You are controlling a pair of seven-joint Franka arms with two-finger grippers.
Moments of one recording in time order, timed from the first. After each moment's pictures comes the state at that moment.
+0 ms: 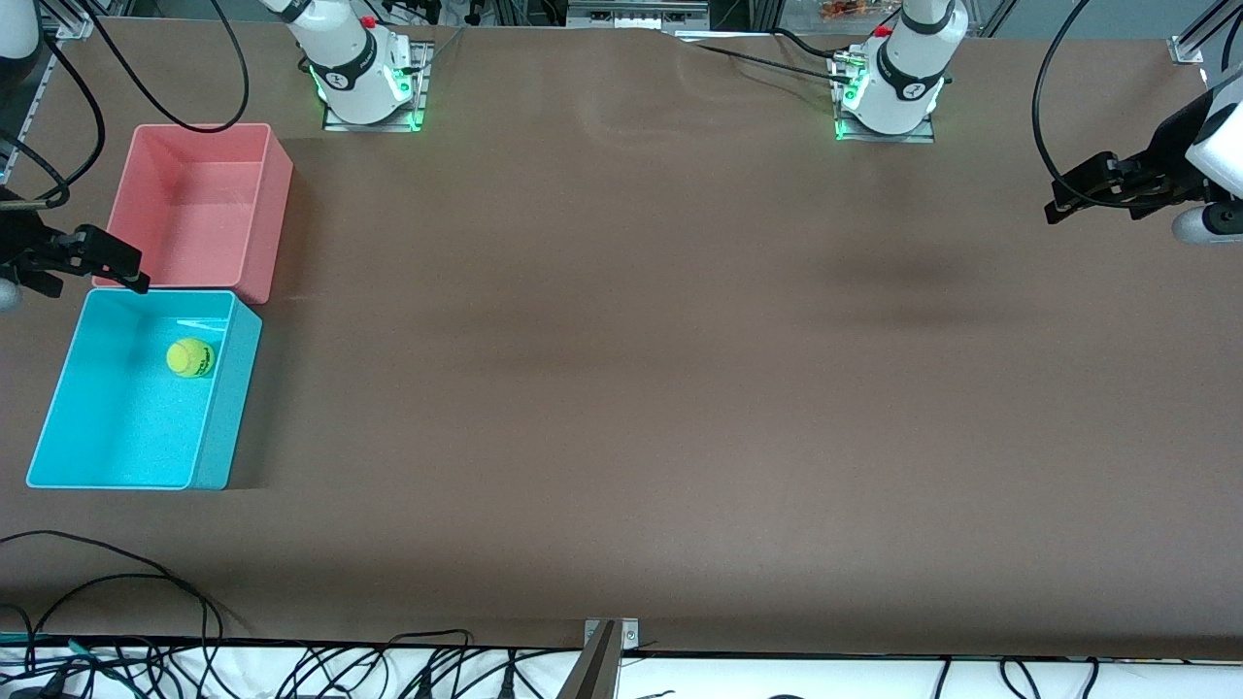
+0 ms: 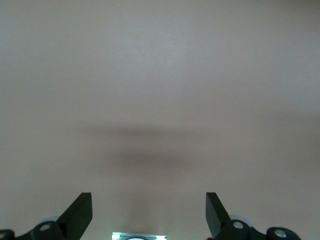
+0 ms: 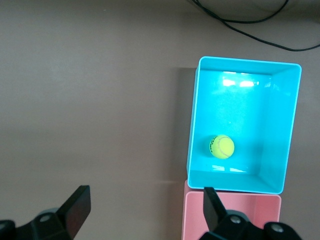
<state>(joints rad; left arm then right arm) -0.04 0.00 0.02 -1.54 -0.05 1.44 -0.12 -0.02 0.12 -0.02 -1.51 0.00 1.67 -0.10</state>
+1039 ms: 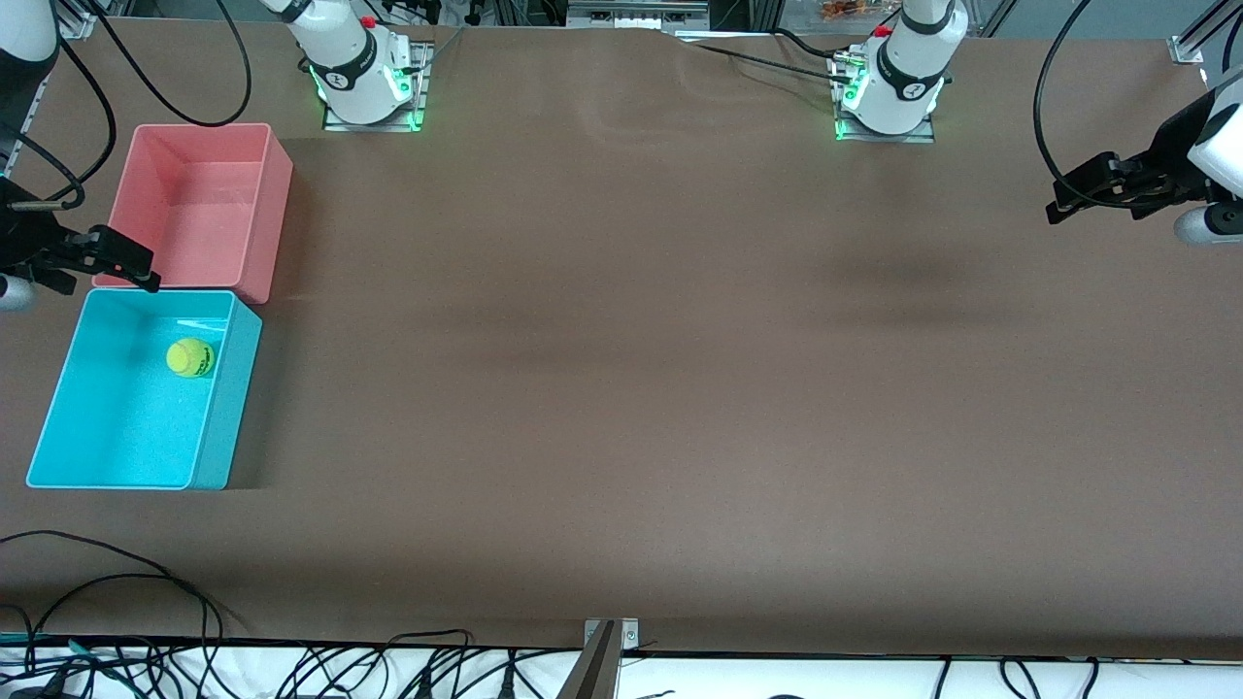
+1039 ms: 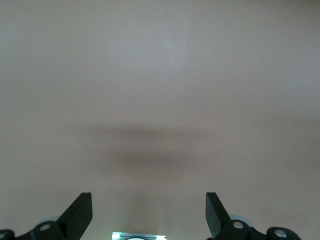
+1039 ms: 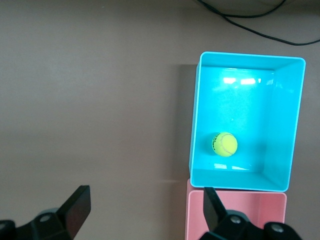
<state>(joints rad) -0.04 0.00 0.02 -1.54 -0.05 1.44 -0.12 -0.02 0.09 -0.02 -1.57 0.00 1.71 -0.08</state>
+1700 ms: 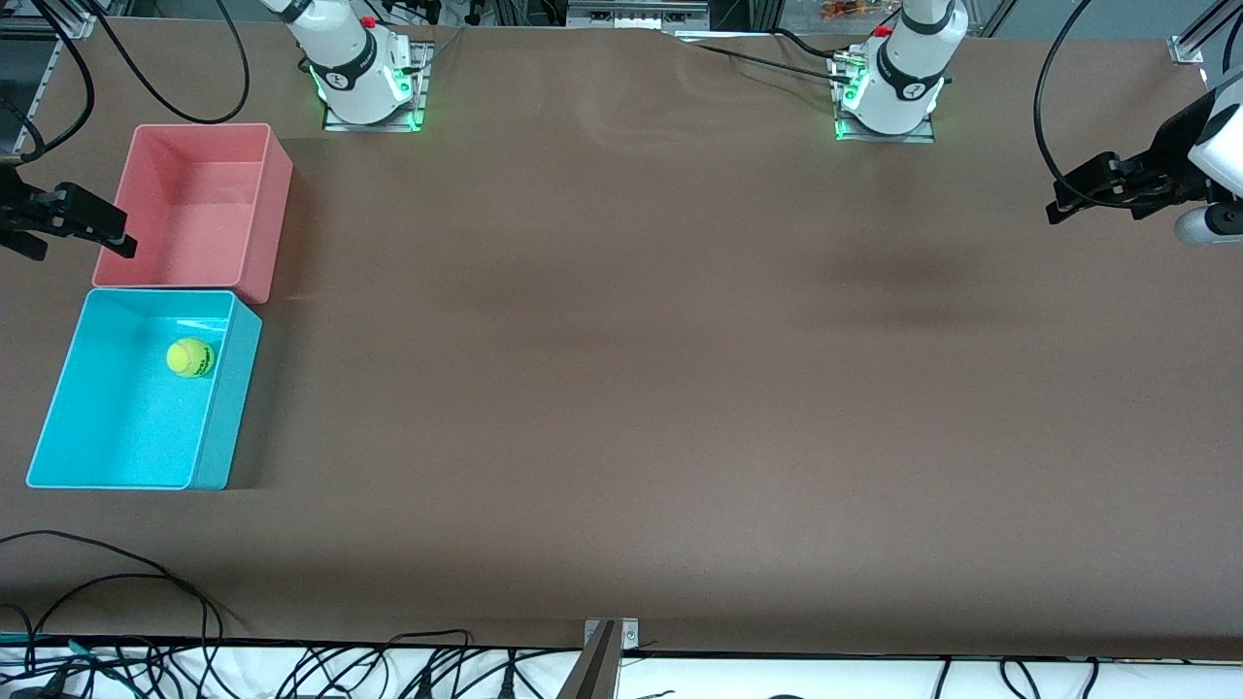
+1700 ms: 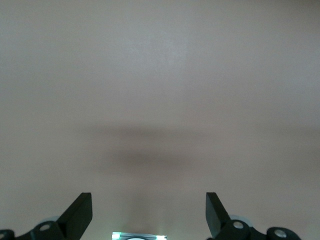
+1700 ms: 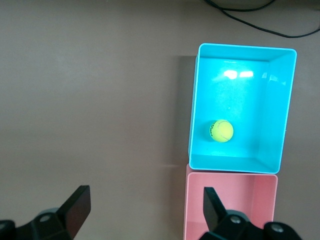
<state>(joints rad) -0.04 0.00 0.02 -1.54 -0.05 1.43 -0.12 -0.02 0.07 -0.02 -1.49 0.00 1.58 -0.08</state>
